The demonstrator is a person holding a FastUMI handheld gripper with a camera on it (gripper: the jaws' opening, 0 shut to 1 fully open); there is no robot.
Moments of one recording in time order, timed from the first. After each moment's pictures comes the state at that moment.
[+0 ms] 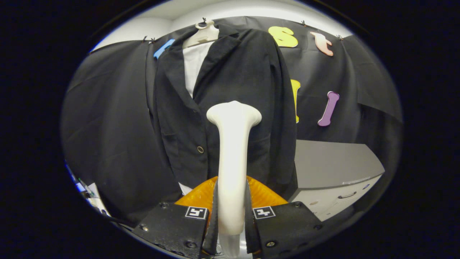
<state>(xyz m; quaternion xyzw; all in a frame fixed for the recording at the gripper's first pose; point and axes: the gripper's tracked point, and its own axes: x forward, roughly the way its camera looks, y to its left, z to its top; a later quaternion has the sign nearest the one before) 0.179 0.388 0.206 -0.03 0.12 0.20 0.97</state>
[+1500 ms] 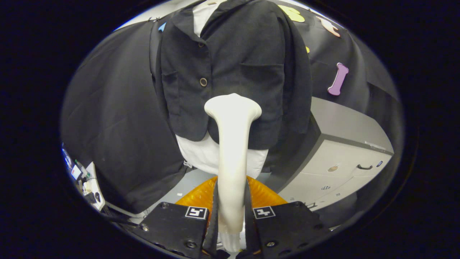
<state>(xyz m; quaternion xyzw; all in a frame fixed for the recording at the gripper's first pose) 0.162 0.382 0.088 -0.07 0.24 0.21 0.95</state>
